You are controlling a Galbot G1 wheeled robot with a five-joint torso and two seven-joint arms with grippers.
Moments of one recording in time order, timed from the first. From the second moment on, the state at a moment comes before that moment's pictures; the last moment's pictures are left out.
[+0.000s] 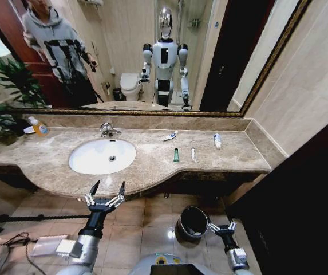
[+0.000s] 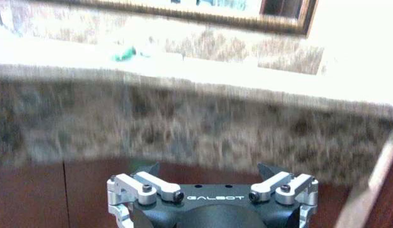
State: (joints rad) left arm 1.93 -1.44 -0.60 -2.42 -0.21 -0.08 0.08; right arm -1.77 1.45 0.68 1.78 0.07 0.38 -0.05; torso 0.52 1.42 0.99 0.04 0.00
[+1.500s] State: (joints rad) left arm 1.93 -1.44 -0.60 -2.42 -0.21 -0.08 0.08; right arm -1.16 1.31 0.38 1.74 0.07 -0.06 0.00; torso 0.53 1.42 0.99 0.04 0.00
